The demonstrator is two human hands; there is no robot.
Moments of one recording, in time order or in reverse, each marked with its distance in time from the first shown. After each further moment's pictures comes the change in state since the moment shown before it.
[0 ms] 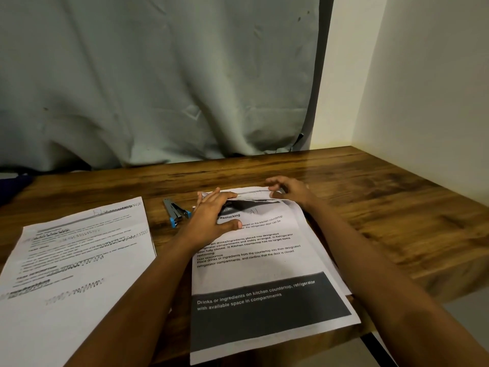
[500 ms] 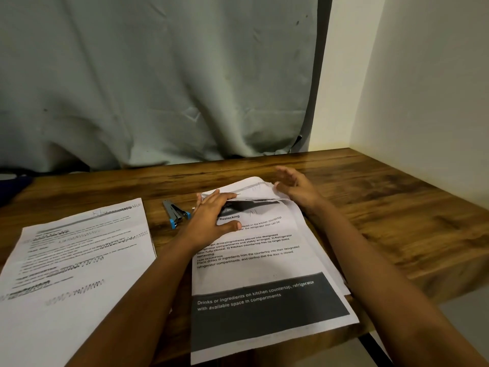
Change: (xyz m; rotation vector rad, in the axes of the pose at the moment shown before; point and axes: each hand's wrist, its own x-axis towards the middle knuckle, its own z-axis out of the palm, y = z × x) left_hand 0.000 0.000 0.000 -0.009 0.005 0.008; right_hand -0.016 -0.017 -0.006 0.565 0.106 0.087
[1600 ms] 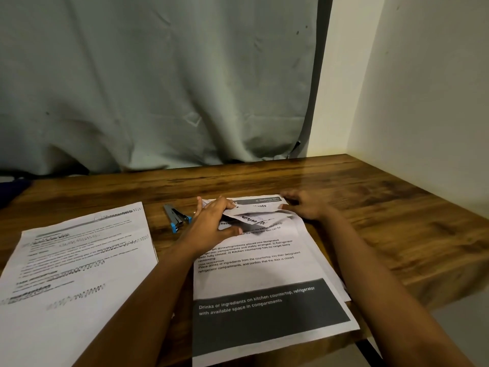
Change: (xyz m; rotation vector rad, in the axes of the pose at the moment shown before) left_hand 0.000 -0.002 0.003 -0.017 0.052 0.039; right_hand -0.006 0.006 -0.023 -0.654 -0.200 0.074
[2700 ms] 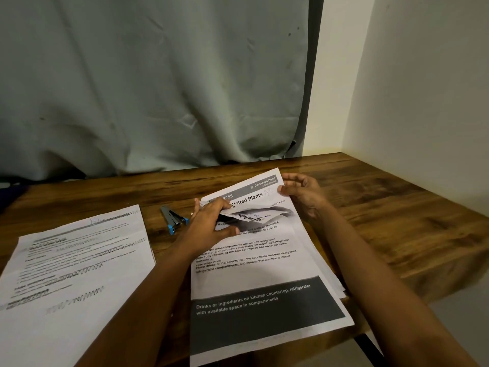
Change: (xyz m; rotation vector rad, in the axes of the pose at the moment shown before) left_hand 0.000 0.004 -0.002 -0.020 0.014 -0.008; right_hand -0.005 -0.023 0.000 1.100 0.295 0.090
